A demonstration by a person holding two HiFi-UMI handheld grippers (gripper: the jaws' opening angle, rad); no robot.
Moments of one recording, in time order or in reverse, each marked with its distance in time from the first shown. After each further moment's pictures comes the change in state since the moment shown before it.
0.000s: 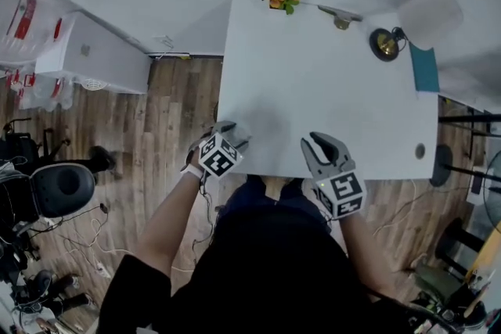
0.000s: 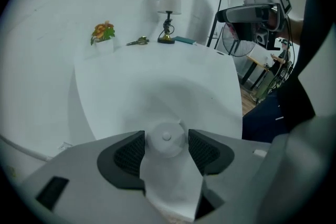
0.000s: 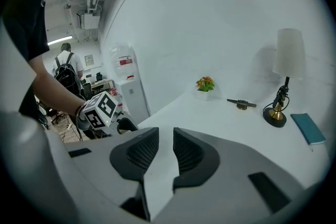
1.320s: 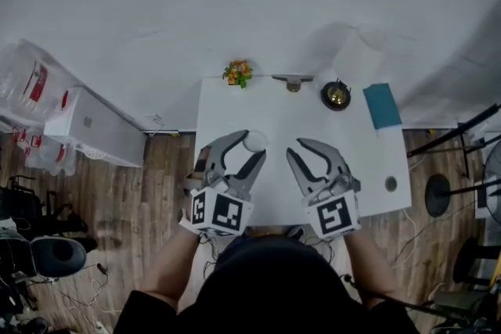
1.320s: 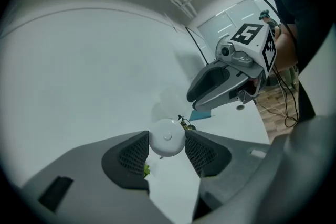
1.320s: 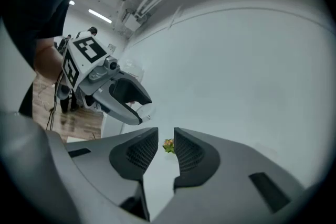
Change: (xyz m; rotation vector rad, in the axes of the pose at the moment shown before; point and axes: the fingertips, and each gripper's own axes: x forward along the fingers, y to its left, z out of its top) left arm -0.226 -0.074 0.340 0.419 -0.669 0.457; right arm -0.139 -0.069 0.169 -0.501 -0.370 -0.168
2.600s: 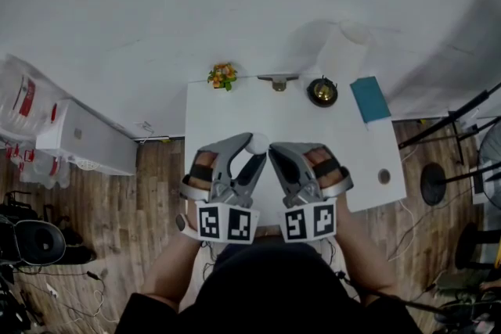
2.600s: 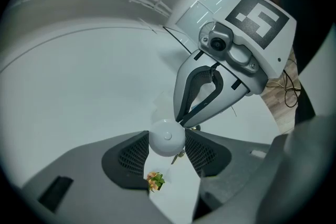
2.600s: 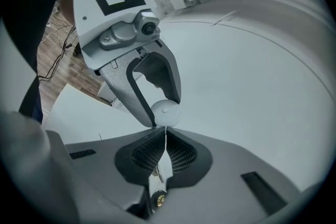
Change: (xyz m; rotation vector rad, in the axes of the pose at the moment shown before) left arm 0.015 -0.027 0.027 0.279 -0.003 0.022; right arm 0.009 0.013 -0.004 -0.550 0.127 -0.062
